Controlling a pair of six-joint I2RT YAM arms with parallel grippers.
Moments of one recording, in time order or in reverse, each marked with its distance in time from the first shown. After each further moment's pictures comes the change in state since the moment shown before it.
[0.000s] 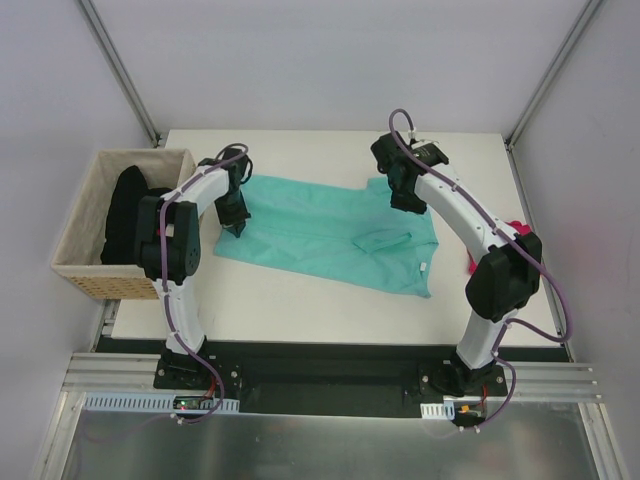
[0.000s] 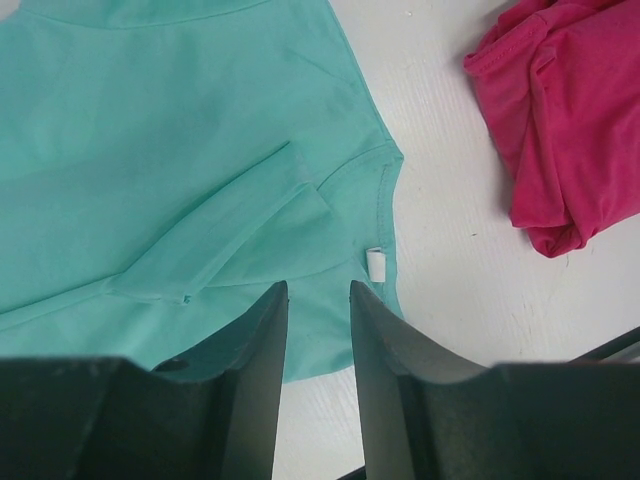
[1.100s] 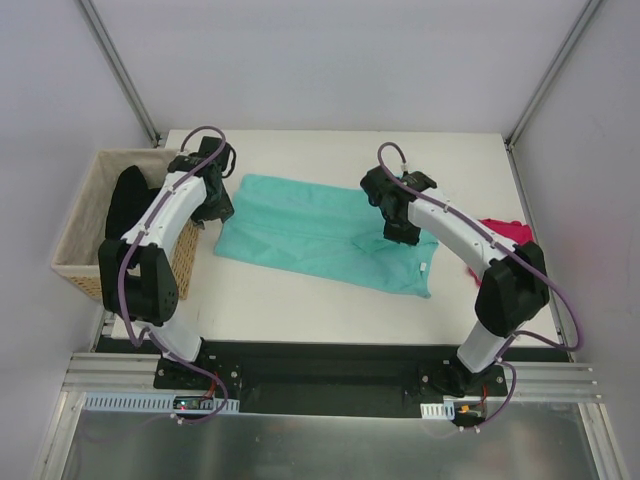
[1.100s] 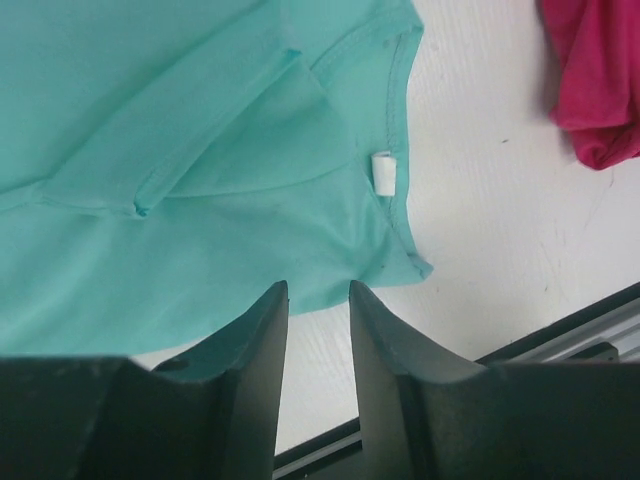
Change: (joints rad) left arm 0.000 -0.367 -0.079 -0.105 -0.212 -0.069; right arm 0.100 -0.110 -0.284 0.023 -0.064 0.150
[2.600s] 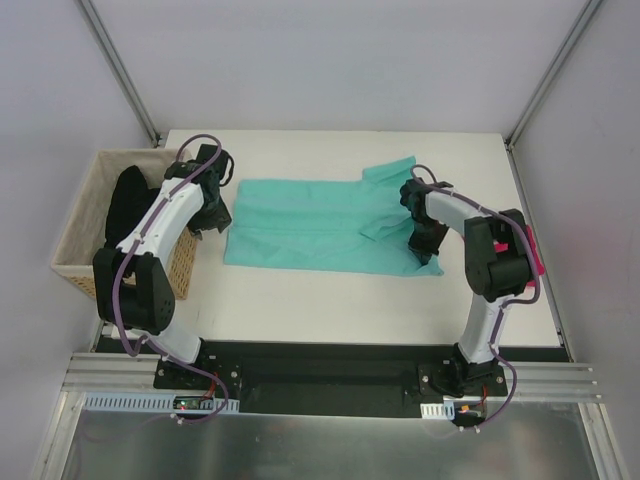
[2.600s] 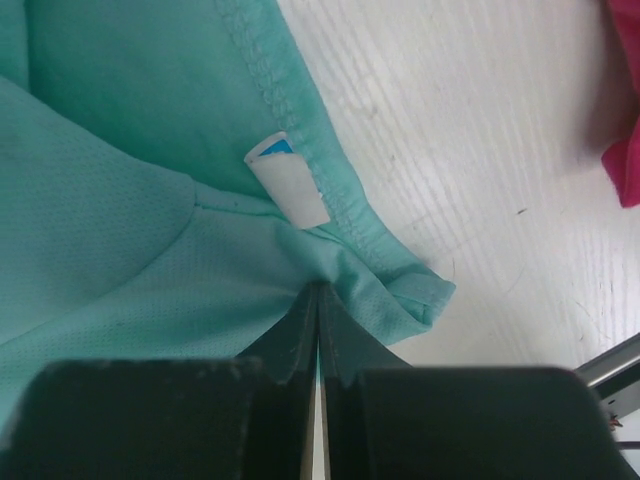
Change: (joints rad) left arm 0.000 -0.043 -0.057 -0.055 0.005 -0.051; right arm -0.334 0.243 -0.148 0.206 -0.171 -0.080
